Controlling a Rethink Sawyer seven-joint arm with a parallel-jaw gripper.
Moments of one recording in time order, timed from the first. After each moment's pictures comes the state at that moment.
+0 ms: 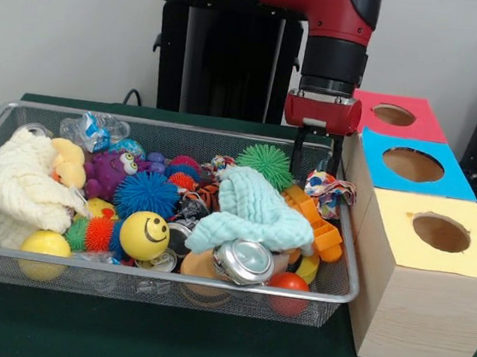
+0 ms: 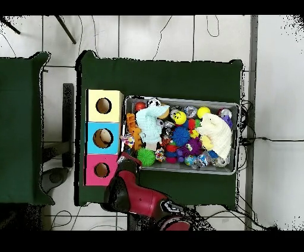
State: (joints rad) arm -0.15 -0.53 0.08 2.26 0.16 -0.66 2.06
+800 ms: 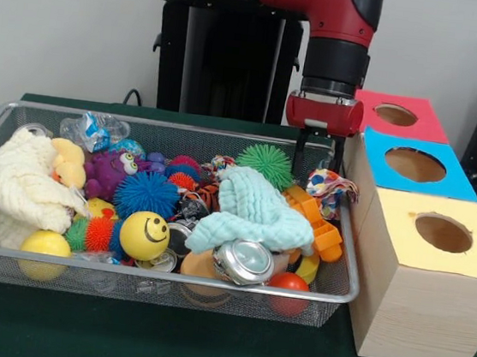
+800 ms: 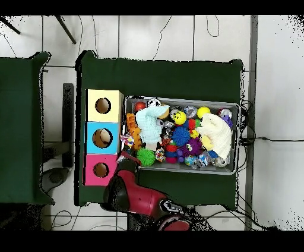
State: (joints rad) arm -0.14 -0.53 0.08 2.26 0.16 -0.66 2.08
